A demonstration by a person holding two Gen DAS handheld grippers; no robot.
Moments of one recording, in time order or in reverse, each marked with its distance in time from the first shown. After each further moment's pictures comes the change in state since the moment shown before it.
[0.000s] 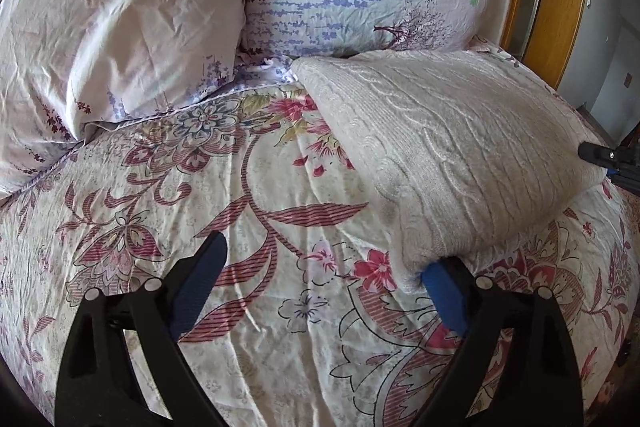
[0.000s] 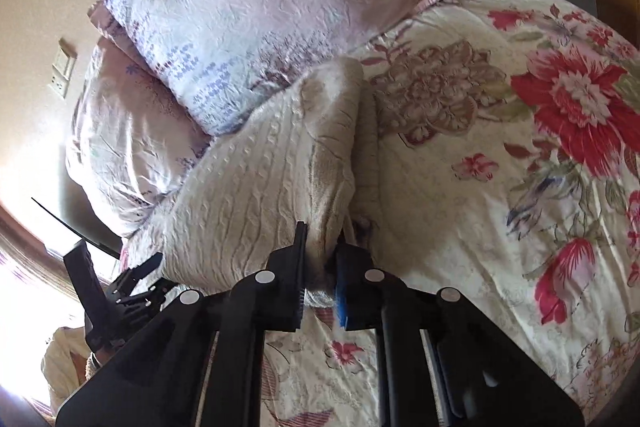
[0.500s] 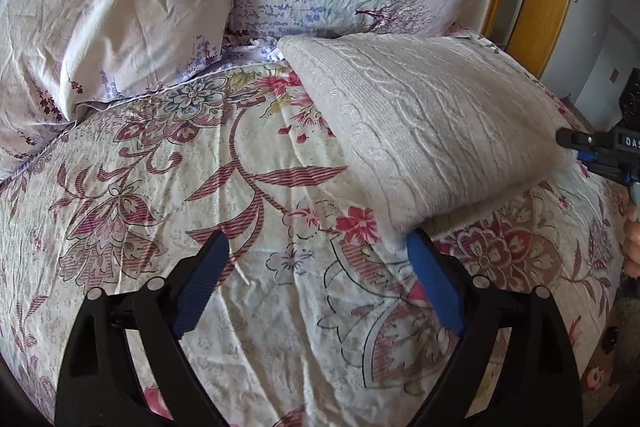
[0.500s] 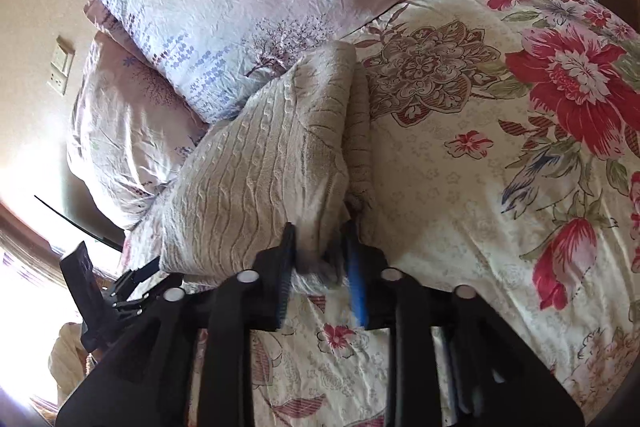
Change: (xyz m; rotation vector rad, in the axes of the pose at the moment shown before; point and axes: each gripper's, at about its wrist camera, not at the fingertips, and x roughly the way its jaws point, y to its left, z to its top) left arm -0.026 0.002 -0.015 0.022 0.023 -0.096; right arm -0.011 -0.009 -0.001 0.024 0.014 0.043
